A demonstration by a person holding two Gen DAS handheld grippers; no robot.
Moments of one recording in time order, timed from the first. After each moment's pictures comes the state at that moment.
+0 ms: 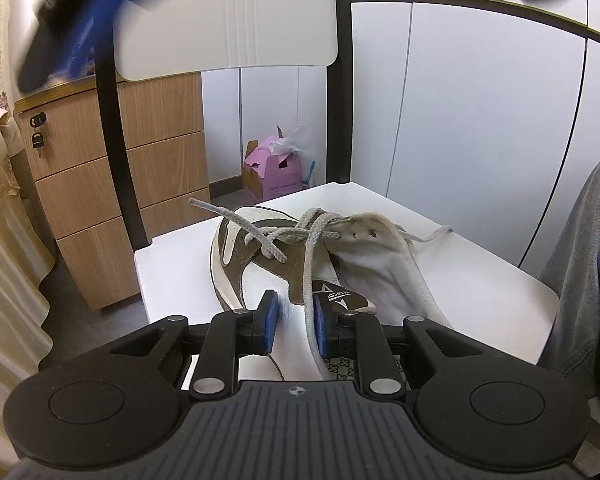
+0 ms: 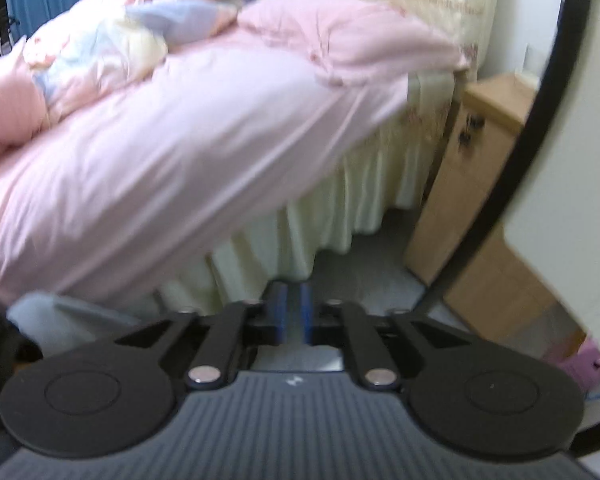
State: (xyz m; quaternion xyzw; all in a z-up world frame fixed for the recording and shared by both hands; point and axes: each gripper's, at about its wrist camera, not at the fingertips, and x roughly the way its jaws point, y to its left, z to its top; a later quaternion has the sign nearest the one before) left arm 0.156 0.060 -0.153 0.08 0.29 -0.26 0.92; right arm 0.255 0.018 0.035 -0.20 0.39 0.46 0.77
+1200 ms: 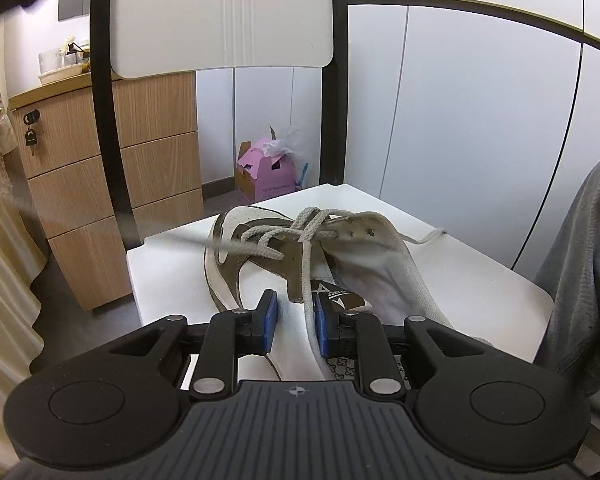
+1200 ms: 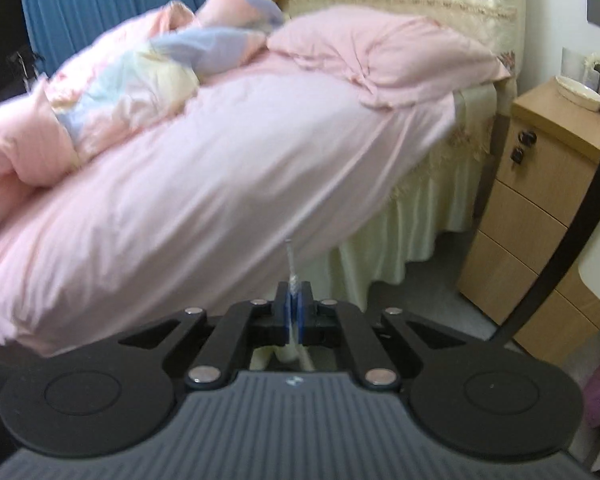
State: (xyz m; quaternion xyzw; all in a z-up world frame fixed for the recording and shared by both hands) left arm 0.160 0.063 -0.156 0.07 0.29 -0.27 0.92; right arm 0.263 0.074 0.038 -0.14 0.38 0.50 0.76
